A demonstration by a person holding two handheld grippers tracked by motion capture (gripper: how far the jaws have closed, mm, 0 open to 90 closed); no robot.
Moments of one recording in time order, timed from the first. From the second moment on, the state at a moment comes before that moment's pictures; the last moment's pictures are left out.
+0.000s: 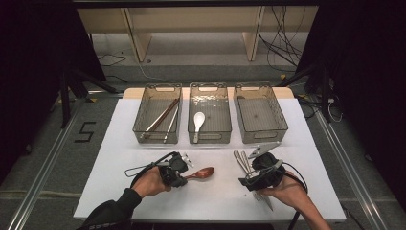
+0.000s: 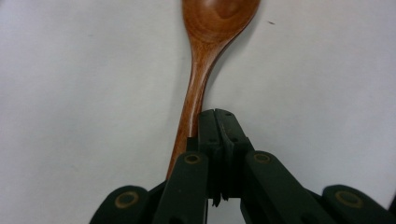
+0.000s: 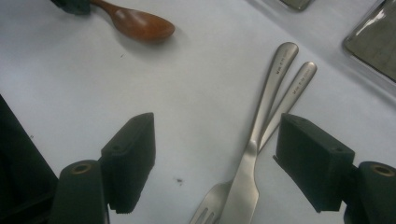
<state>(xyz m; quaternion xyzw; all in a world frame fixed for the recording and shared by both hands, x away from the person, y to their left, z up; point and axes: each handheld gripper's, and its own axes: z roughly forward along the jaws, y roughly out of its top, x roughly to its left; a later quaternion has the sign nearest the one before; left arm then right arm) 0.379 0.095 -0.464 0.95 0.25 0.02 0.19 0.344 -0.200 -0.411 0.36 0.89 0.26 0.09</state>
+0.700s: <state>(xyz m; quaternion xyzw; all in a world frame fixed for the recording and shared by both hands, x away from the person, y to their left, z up) 0.396 0.101 -0.452 0.94 0.27 0.03 0.20 0.344 -0.201 -0.410 0.36 0.89 0.26 0.09</state>
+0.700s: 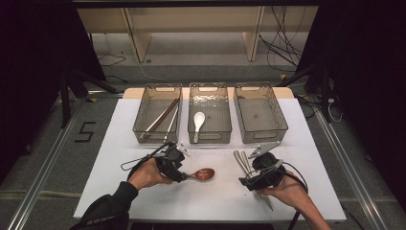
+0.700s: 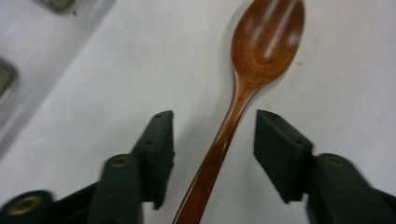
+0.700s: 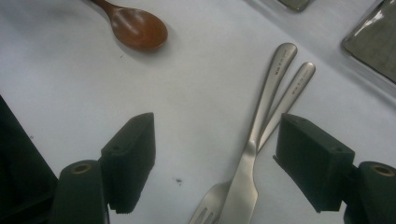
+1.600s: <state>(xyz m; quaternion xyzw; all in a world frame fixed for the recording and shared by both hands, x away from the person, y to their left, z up) 0.393 0.087 -0.464 0.96 0.20 0.04 0.18 0.344 -0.201 -0.411 0.36 0.89 0.26 0.09</state>
